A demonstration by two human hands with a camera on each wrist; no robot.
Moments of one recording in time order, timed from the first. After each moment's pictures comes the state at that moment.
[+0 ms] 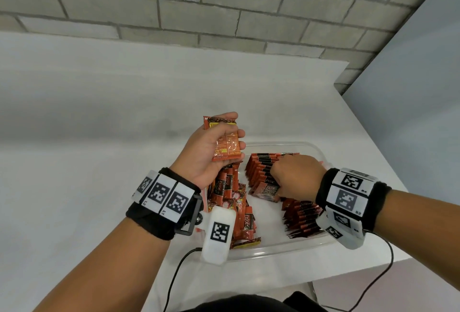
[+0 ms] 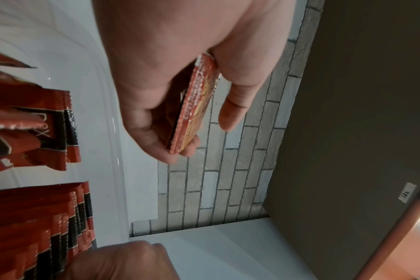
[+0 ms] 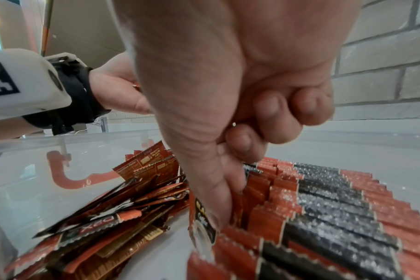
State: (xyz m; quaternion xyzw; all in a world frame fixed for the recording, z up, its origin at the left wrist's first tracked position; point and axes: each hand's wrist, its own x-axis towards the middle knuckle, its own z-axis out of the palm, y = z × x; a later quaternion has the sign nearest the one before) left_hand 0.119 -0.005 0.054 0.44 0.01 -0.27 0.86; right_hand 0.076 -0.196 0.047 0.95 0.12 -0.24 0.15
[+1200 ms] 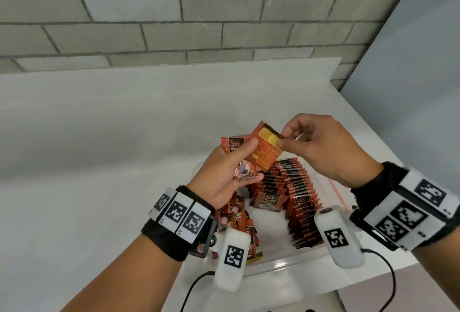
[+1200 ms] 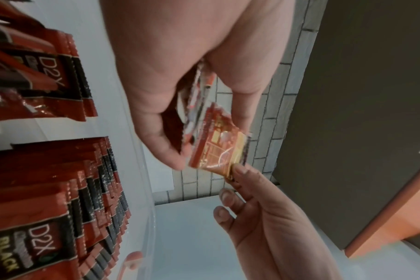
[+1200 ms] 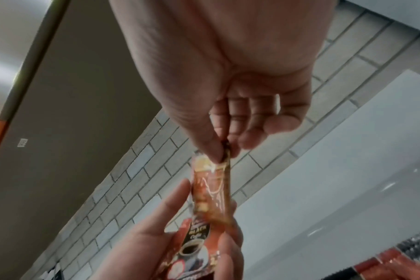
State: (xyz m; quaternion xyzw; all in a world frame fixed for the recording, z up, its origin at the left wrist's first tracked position) left_hand 0.111 -0.040 0.051 0.51 -0.04 -0.35 0.79; right_hand 0.066 -0.213 0.110 0.91 -0.06 0.05 -0.41
